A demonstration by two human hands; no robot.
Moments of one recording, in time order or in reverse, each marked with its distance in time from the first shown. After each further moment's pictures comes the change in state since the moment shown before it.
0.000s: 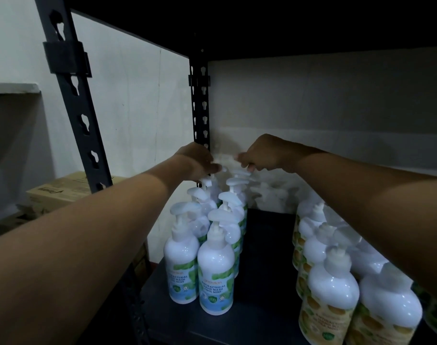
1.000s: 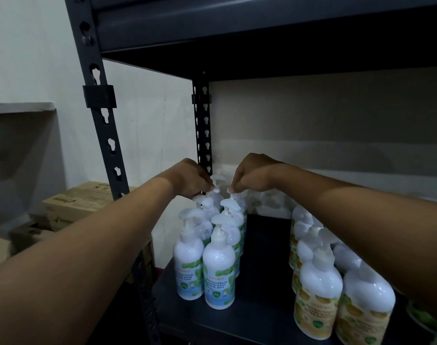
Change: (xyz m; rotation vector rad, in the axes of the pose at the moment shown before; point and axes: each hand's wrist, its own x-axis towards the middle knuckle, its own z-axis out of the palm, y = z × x) left_hand -0.046 -0.012 -0.016 -0.177 -0.093 0.052; right_hand -0.038 -0.025 0.010 -0.172 -0.058 -0.085
